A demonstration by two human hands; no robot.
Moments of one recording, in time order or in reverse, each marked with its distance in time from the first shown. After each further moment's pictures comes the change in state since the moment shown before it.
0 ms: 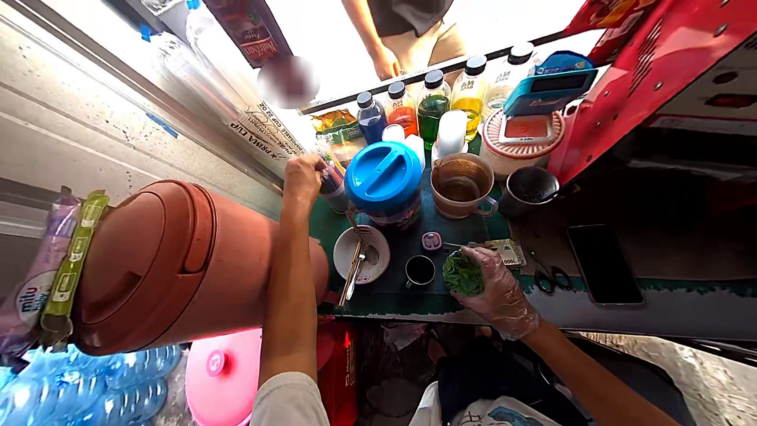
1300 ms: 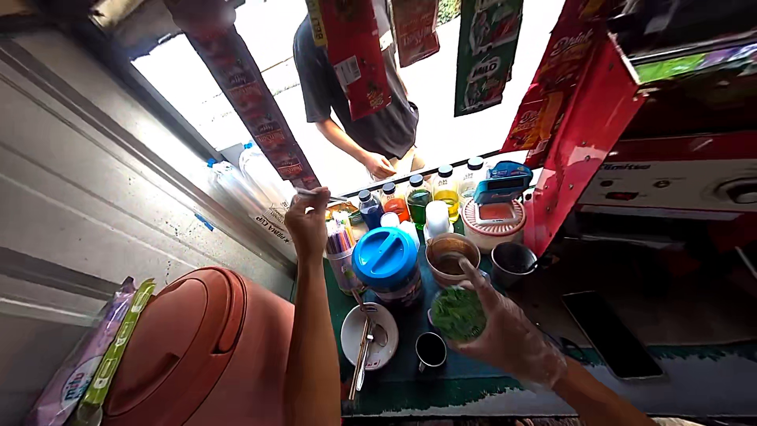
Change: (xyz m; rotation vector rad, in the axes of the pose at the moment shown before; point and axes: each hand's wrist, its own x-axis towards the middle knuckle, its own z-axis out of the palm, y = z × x) left_hand 0.027 0.062 -0.058 -0.611 0.632 0.180; right_hand 0.089 -0.091 -0.055 -0.003 0.069 -0.070
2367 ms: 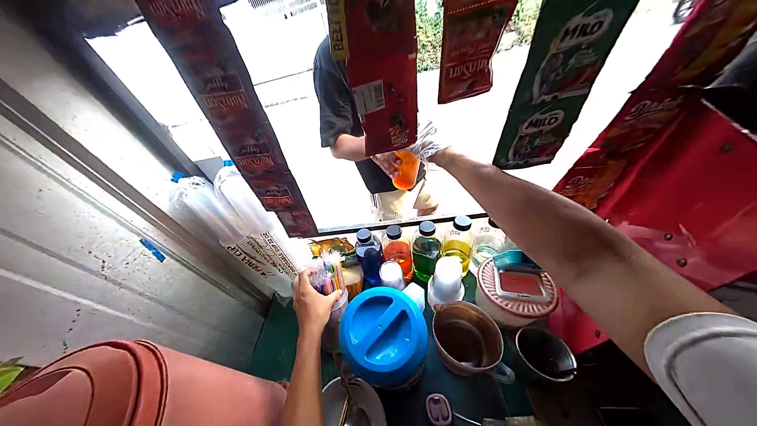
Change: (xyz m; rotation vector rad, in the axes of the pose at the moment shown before) left_hand -0.058 -0.152 0.068 0.437 -0.120 -0.559; right_hand 0.513 0.123 0.031 -0.397 -0.086 -0.067
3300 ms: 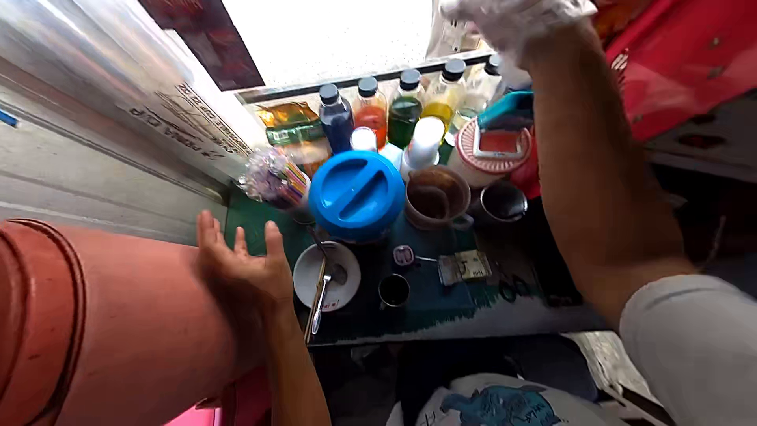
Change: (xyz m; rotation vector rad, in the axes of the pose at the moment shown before) left_hand -0.148 -0.019 -0.088 -0.343 0.300 0.136; right_hand -0.202 -0.038 -0.070 0.212 -0.077 0.342
